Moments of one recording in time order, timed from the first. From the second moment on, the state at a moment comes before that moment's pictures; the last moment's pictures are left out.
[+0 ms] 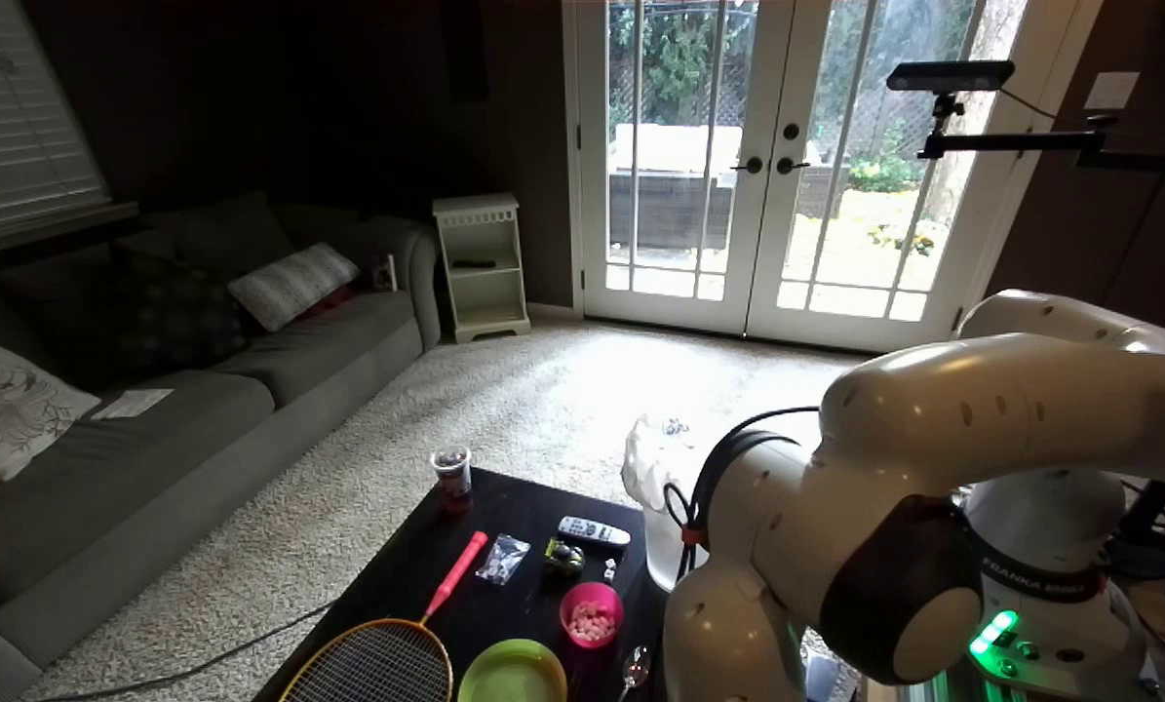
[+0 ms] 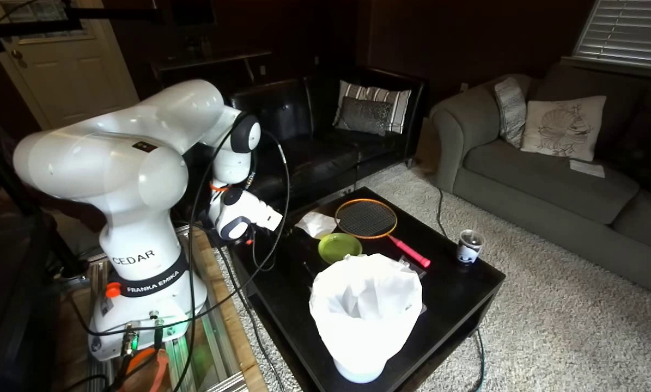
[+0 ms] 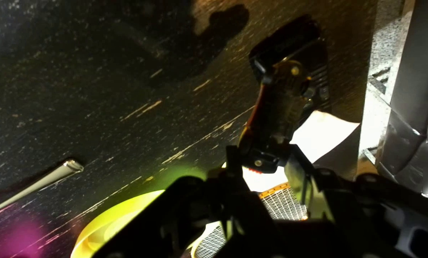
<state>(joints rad) 0.78 1.49 0.18 -1.73 0.70 3.97 0.50</state>
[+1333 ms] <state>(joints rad) 0.78 1.47 0.06 -1.68 0.78 3.40 0.49</state>
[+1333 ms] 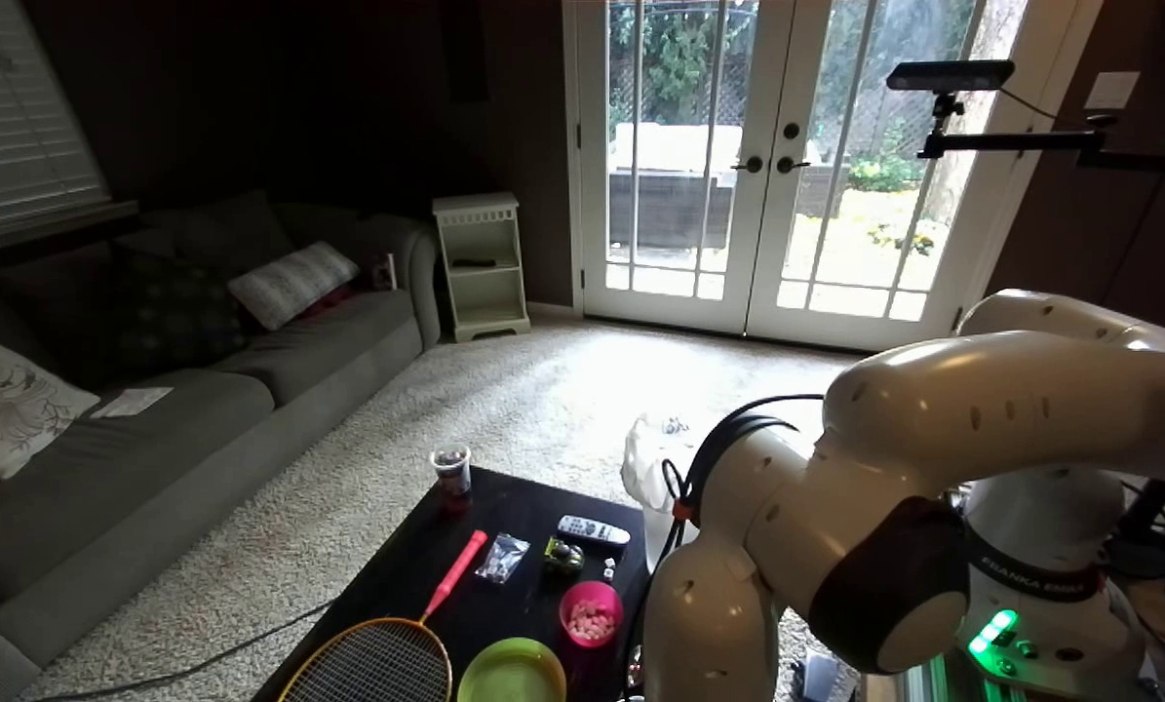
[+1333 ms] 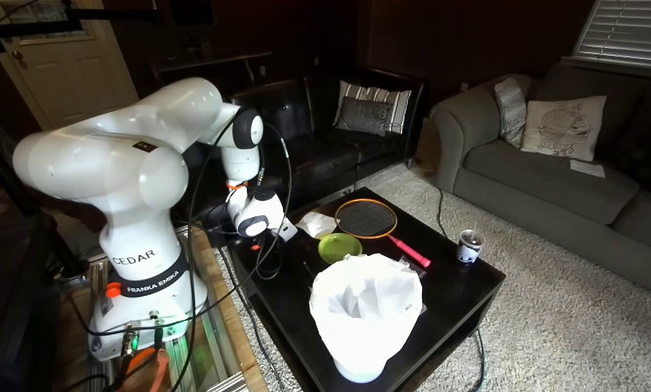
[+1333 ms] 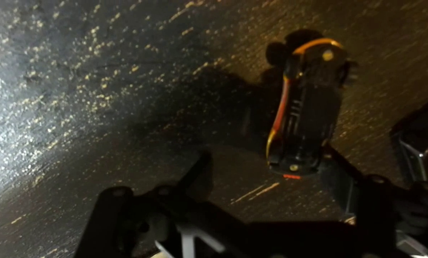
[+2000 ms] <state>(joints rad) 0.52 1.42 0.24 -1.75 0.72 3.49 0.38</state>
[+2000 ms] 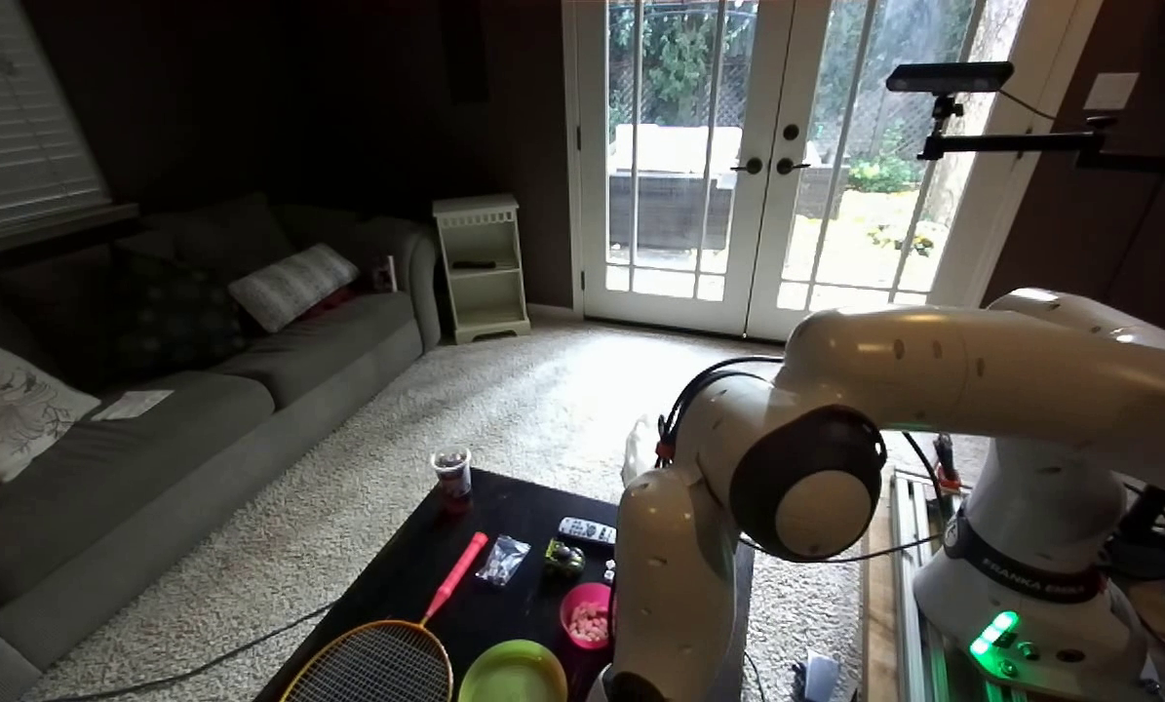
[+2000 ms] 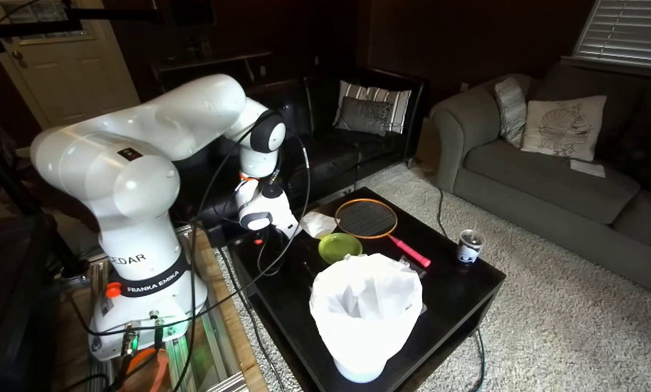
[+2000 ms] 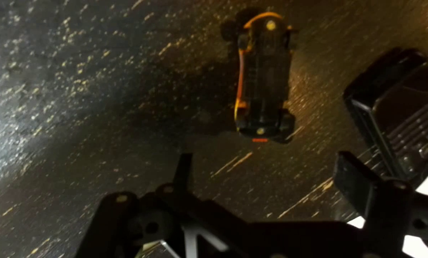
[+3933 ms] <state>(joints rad) 0.76 1.37 0.07 -1.82 0.65 3.27 0.48</state>
